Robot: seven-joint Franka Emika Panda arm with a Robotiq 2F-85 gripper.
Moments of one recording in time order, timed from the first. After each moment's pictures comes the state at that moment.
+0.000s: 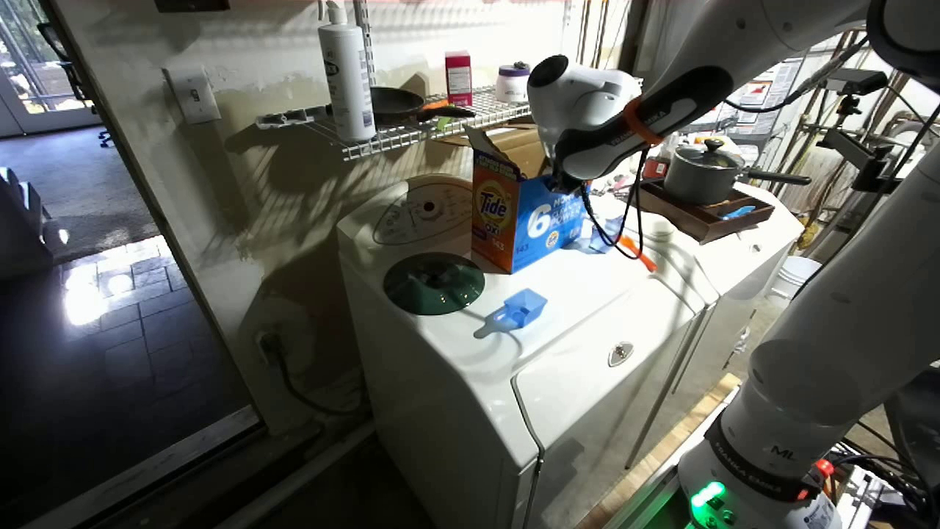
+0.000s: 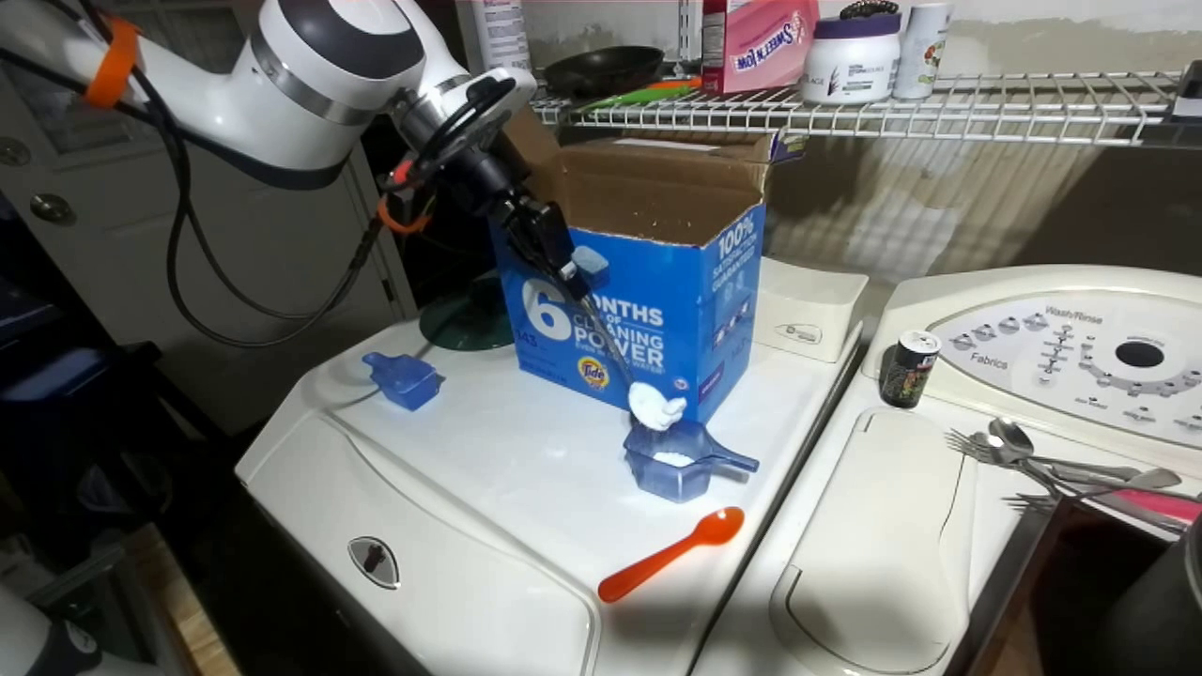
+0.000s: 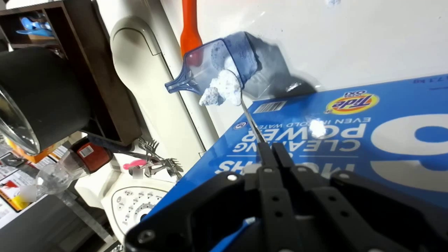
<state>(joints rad) -0.08 -0.10 -0.06 -2.26 -0.84 2.25 0.67</state>
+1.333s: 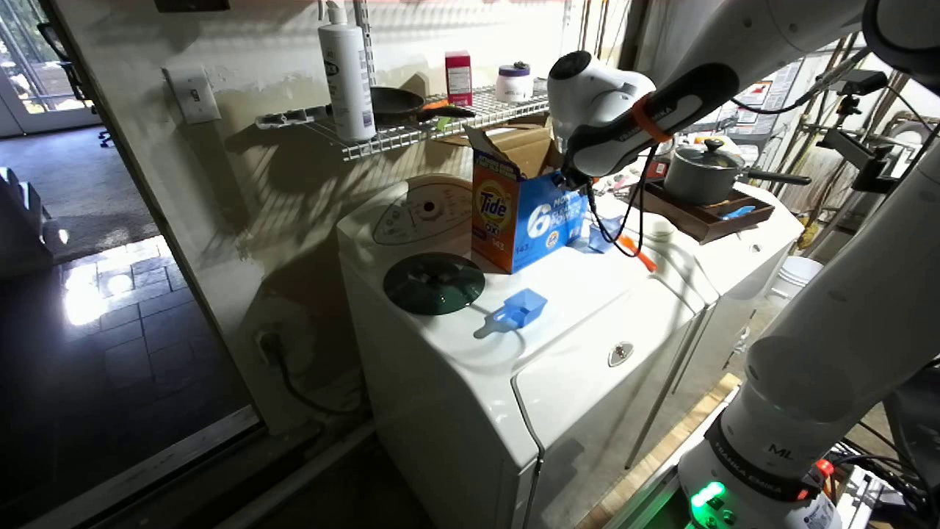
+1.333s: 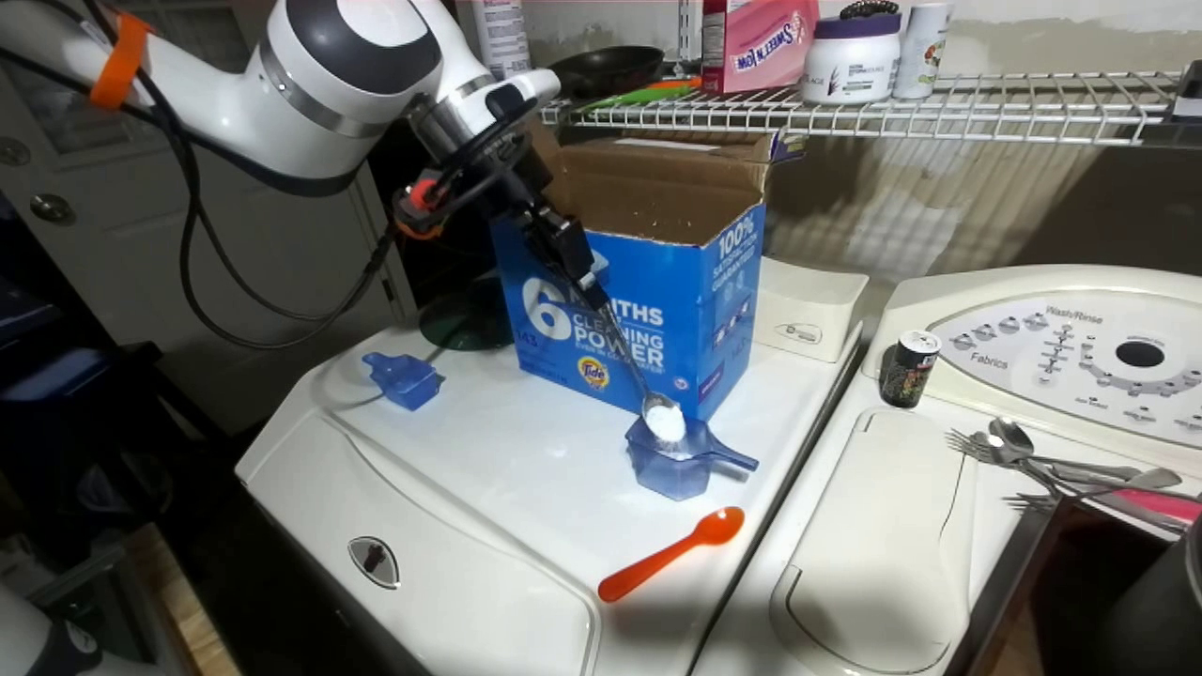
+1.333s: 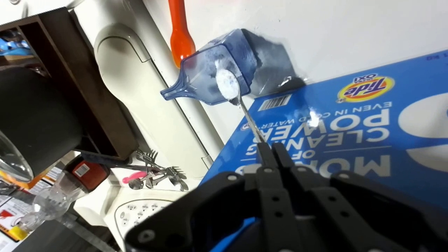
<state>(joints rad) -0.12 -0.10 -0.10 -2.28 -0.78 2.36 0.68</state>
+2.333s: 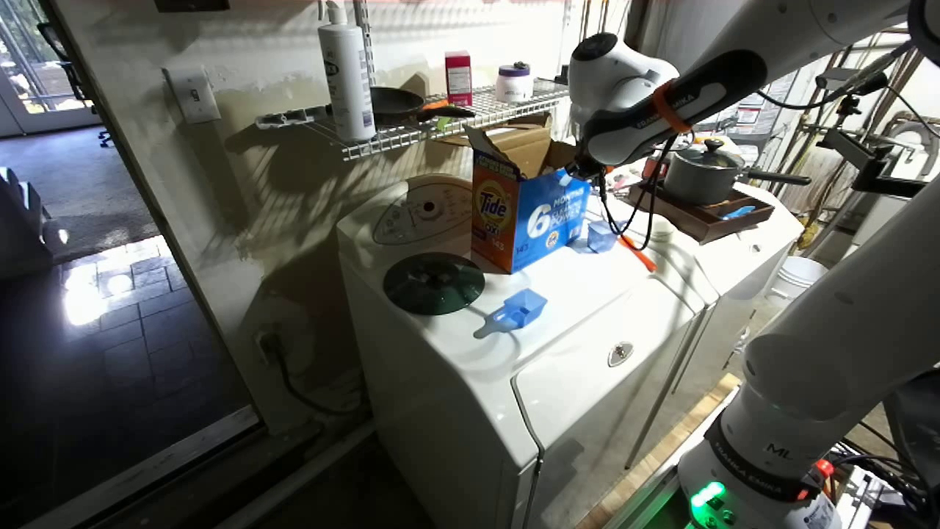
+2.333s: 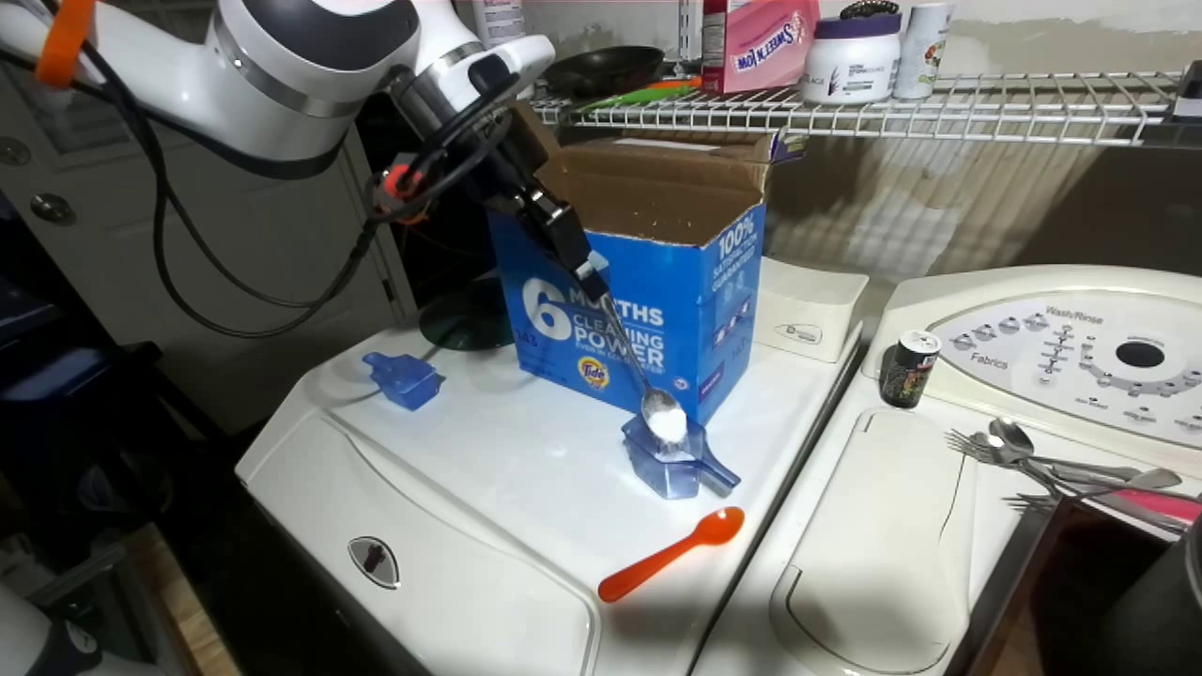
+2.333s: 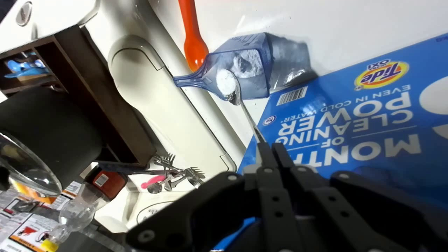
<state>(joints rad) -0.15 -0.19 -0.12 -2.31 -0.73 2.37 0.68</state>
